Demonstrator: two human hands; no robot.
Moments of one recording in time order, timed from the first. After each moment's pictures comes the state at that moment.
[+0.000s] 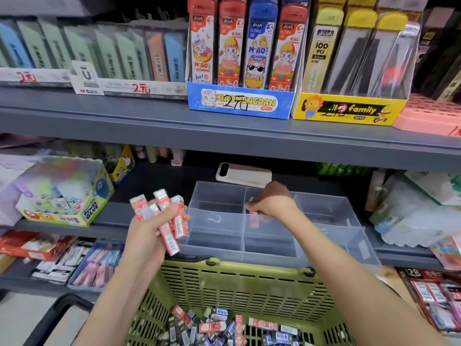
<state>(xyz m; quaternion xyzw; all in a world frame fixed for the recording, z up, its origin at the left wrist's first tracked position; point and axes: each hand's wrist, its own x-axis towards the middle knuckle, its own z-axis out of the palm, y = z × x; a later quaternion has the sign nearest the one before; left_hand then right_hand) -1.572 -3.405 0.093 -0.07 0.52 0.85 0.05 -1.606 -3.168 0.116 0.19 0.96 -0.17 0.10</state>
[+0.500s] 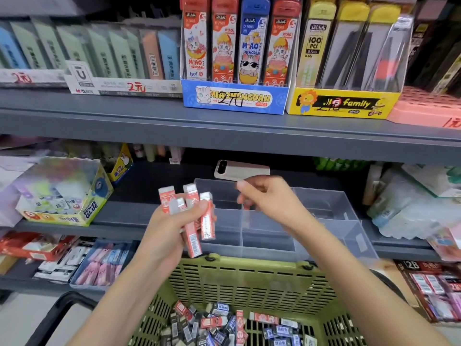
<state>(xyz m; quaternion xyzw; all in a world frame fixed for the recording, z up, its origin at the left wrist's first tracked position) -1.551 -3.378 0.124 0.01 0.58 0.81 0.12 -1.552 -3.186 0.147 0.04 0.85 -0.53 -0.02</state>
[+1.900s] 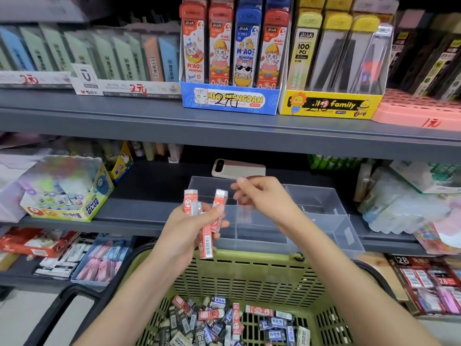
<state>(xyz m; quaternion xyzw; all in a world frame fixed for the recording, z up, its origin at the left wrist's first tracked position) -1.539 -3.360 0.123 -0.02 0.60 0.78 0.19 -1.545 -3.189 0.144 0.07 0.84 -0.54 -0.03</state>
